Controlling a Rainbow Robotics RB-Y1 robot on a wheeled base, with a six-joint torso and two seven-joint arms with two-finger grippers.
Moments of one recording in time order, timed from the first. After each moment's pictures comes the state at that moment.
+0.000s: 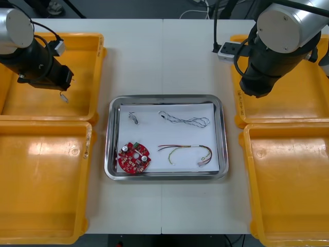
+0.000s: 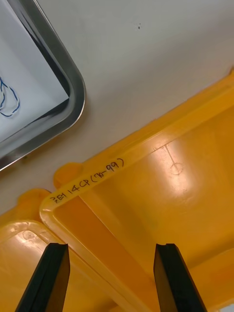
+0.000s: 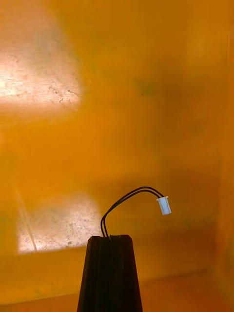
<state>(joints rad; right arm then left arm) -0.94 -0.68 0.41 -1.75 -0.68 1.92 1.91 -0.91 0.70 -0.21 -1.07 0.79 1.47 -1.57</state>
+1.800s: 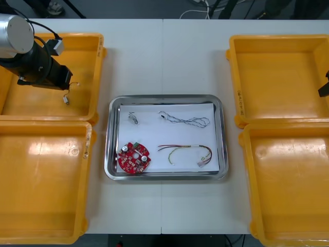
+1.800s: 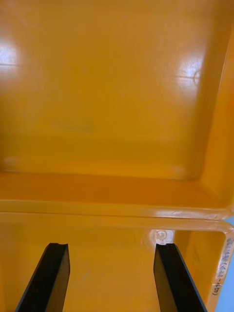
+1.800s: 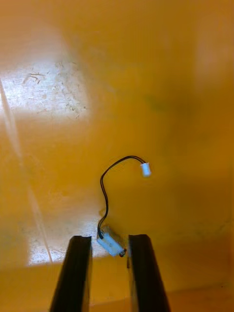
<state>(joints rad) -0.60 -0.80 -0.21 -1.71 -0.76 1.92 1.53 -0.88 0.72 -0.23 -1.11 0.78 1.40 -1.57</state>
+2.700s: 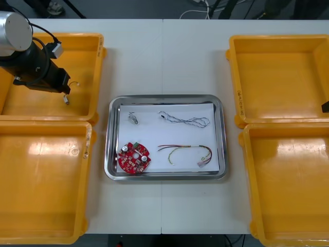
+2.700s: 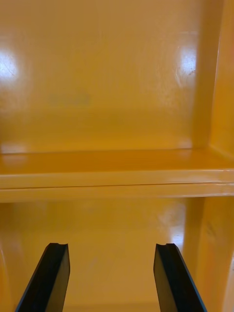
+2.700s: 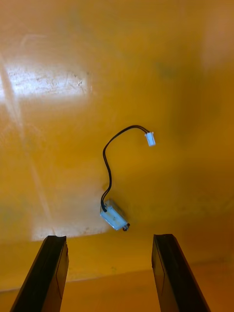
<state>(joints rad) -0.43 -0.77 -0.30 -1.88 -0.77 1.92 1.42 -0.89 0.73 -0.23 -1.11 0.78 1.49 -1.57</state>
